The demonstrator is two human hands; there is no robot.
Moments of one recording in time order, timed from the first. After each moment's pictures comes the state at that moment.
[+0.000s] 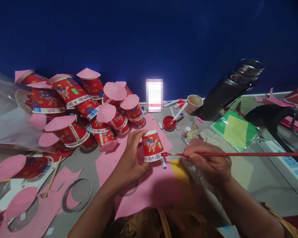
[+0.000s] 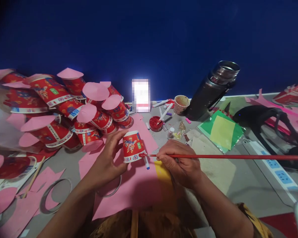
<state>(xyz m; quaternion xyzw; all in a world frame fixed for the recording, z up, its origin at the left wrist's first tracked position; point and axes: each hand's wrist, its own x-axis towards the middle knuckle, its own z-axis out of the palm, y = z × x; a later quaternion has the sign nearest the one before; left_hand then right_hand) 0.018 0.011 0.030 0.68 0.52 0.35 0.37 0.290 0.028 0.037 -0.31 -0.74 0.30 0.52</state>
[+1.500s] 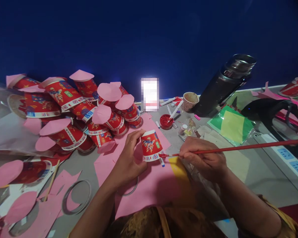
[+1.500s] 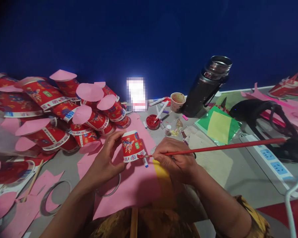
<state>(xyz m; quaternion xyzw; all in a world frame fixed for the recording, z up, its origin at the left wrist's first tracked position) 0.015 0.014 0.025 0.69 0.52 0.35 0.38 0.292 0.032 0.047 -0.30 -0.77 0.29 0.49</state>
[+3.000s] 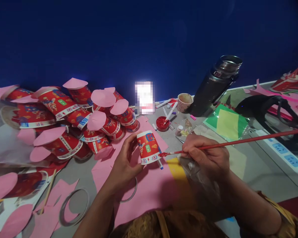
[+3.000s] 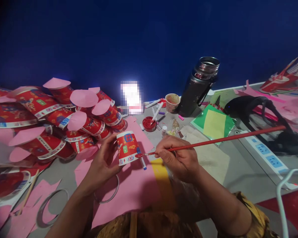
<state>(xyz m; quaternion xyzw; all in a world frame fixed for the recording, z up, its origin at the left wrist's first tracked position) 0.008 0.017 -0.003 0.59 0.48 0.43 0.49 0.296 0.026 0.041 -0.31 -0.69 0.35 0.56</state>
